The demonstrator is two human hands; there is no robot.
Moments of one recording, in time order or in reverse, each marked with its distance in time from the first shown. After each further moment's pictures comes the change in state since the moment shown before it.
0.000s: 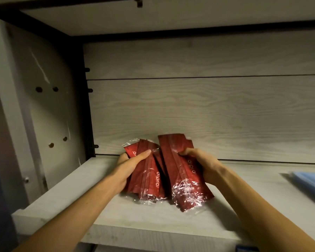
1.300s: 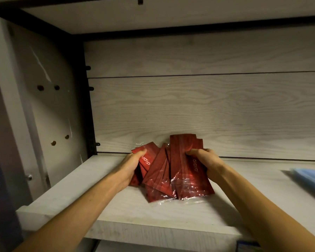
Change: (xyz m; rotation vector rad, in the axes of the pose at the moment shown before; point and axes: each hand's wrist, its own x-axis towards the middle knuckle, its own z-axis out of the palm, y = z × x) left_hand 0.002 -0.001 0.003 0.101 -0.042 -0.140; right_hand 0.015 0.010 -0.009 -0.054 0.260 -0.118
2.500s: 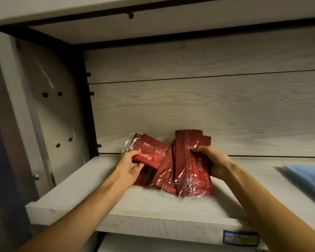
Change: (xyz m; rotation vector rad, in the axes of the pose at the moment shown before) left_hand -0.014 0.010 0.016 -0.748 0.164 -0.077; right_hand -0.011 -0.009 -0.035 0.163 -0.165 0.102
